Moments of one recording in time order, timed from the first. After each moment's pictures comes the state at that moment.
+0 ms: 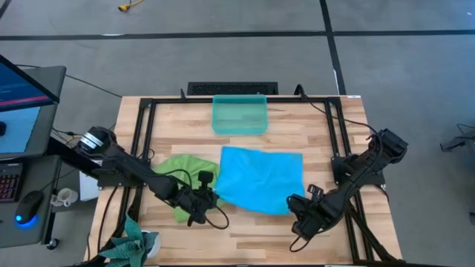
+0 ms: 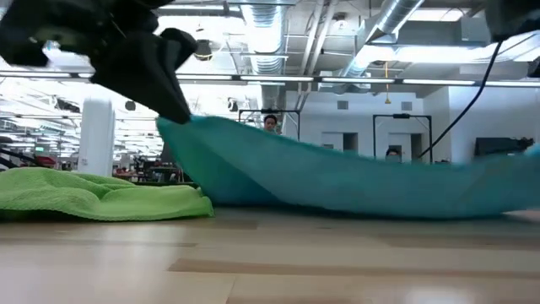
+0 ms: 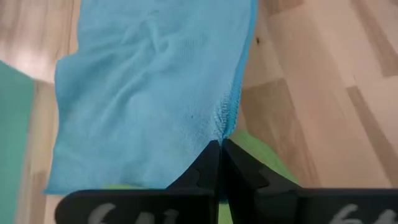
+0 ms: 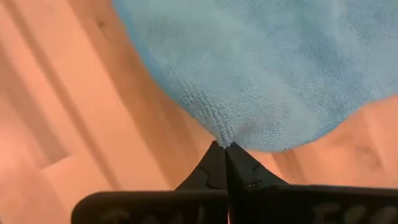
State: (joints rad) left arm -0.52 1.57 0.93 -0.32 -0.48 -0.12; right arm 0.79 1.64 1.08 -0.97 0.19 1.18
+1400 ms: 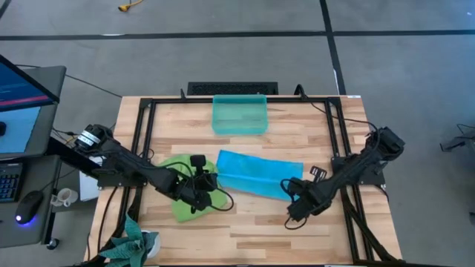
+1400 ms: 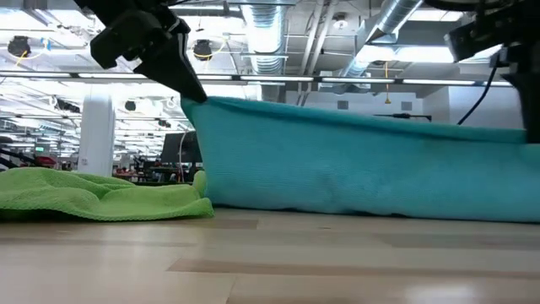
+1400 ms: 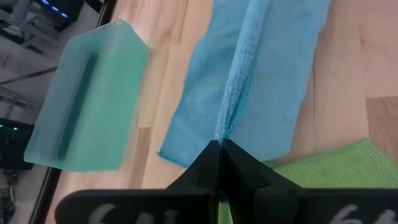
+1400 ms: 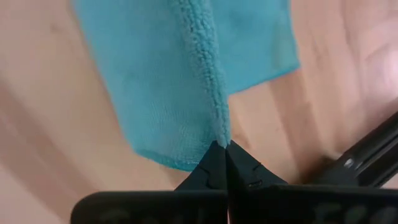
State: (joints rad) left arm -0.45 1.54 1.01 -0.54 -0.75 -0.25; right arm 0.62 1.64 1.11 -1.29 0.23 1.04
